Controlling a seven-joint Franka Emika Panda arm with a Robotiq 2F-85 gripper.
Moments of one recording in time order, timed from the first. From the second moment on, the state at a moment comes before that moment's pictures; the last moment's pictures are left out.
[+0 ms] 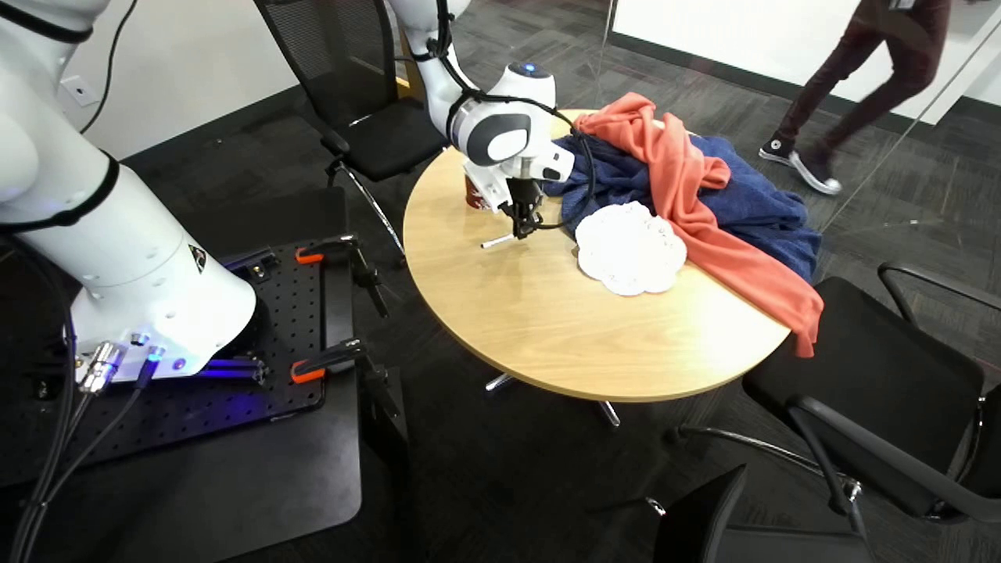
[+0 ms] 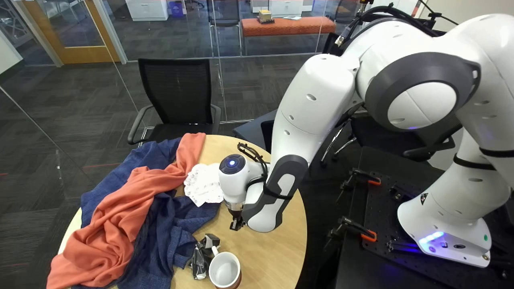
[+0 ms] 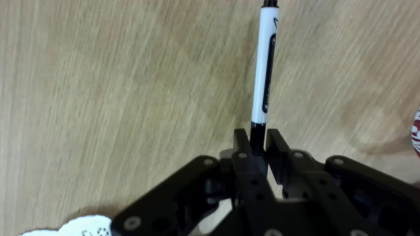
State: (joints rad) arm 0.32 0.89 -0.01 -1.98 0.00 2.86 0.13
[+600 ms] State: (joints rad) arm 0.35 0.70 -0.01 -2.05 -0.10 2.86 0.10
